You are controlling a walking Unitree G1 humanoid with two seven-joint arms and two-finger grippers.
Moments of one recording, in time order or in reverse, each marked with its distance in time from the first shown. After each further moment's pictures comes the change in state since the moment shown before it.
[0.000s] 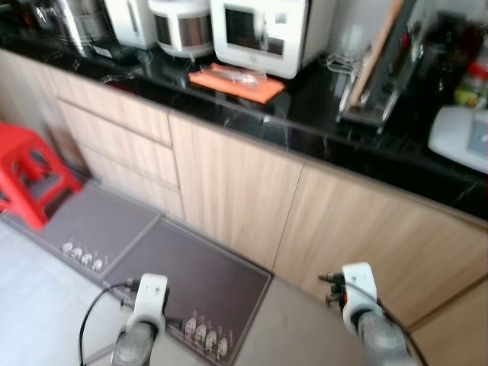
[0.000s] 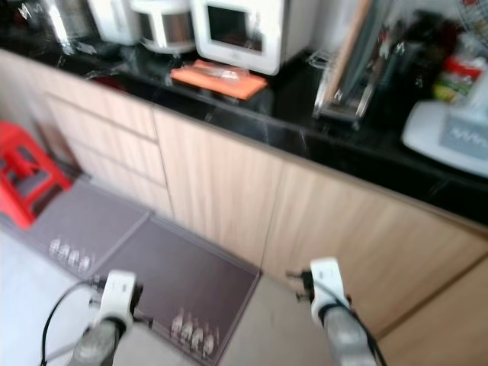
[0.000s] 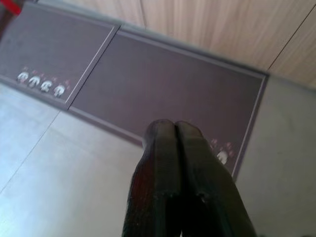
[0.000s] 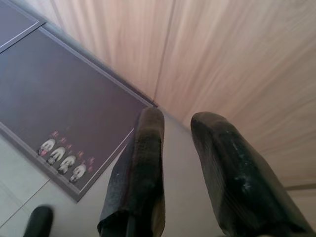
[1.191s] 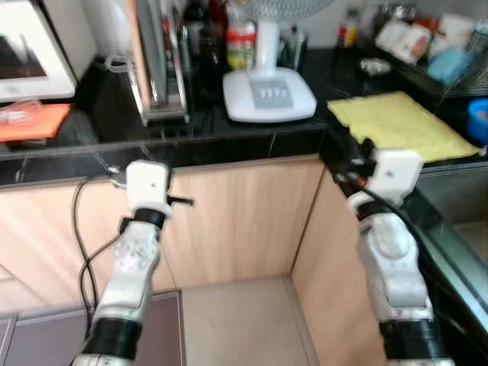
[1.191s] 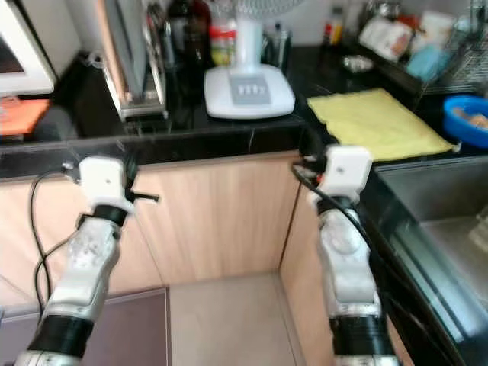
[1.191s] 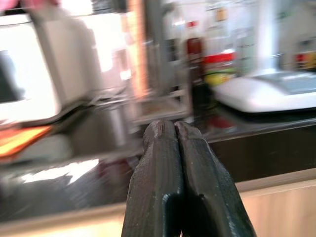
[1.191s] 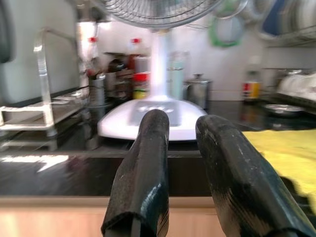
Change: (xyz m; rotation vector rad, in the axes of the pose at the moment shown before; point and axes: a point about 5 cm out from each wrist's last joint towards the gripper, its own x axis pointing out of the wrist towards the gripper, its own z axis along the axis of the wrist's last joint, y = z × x) left arm -0.037 0.014 0.229 -0.065 -0.925 0.100; right arm -0.056 -0.002 0.220 0.051 -0.875 -0.087
